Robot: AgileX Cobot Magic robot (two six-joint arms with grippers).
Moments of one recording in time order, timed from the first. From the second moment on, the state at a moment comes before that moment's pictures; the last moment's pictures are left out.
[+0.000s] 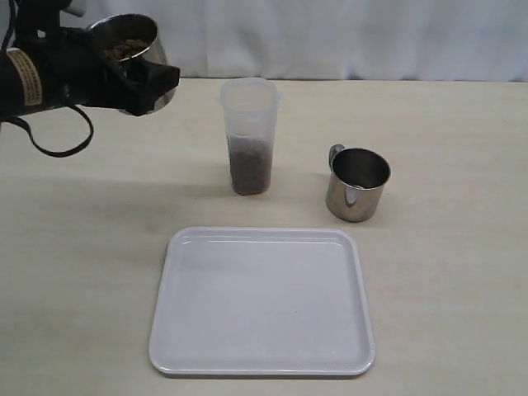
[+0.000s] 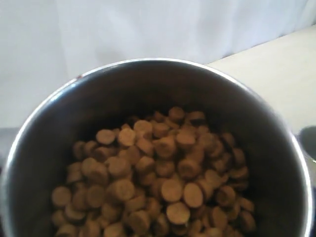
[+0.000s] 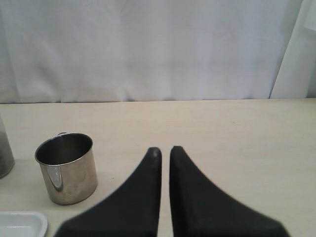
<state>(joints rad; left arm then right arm) -0.22 1.57 -0.83 0.96 -0.45 -0.78 0.10 0.00 0.00 -0.01 0.21 -0.01</state>
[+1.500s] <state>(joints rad) -0.67 1.79 -1.12 1.72 0.64 -1.09 0.10 0.00 0.00 -0.01 0.21 -0.01</state>
